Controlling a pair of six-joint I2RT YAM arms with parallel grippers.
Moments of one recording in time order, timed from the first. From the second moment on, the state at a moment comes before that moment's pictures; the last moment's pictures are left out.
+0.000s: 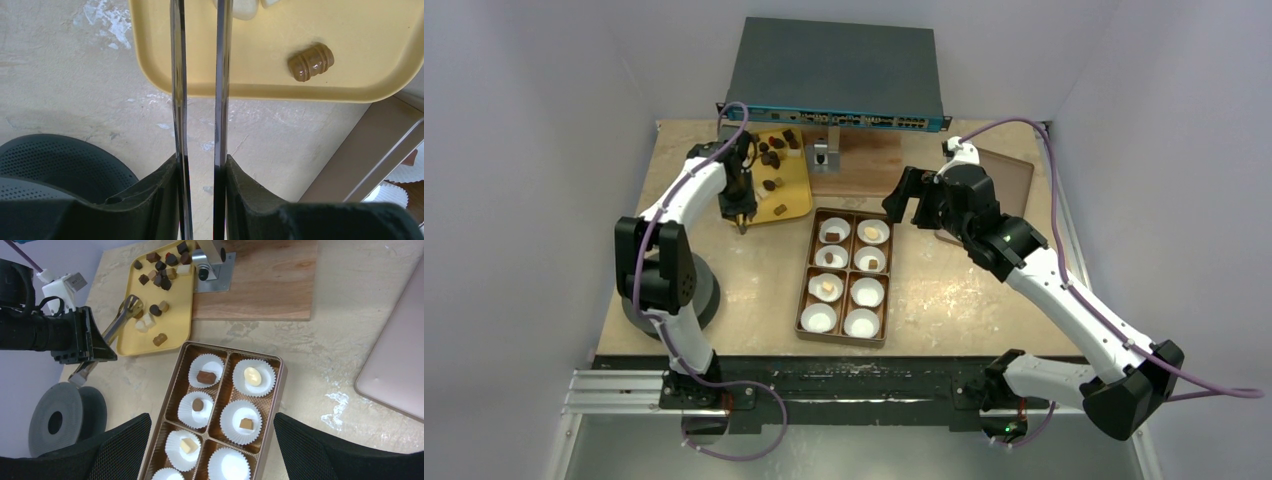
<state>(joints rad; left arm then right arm) -0.14 1.84 1.51 -0.92 -0.13 -0.34 0.61 1.14 1.15 -0.46 0.16 0.57</state>
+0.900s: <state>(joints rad) -0.15 1.60 1.37 -0.97 -0.11 -0.33 0.61 1.14 1.15 -0.46 0.16 0.57</state>
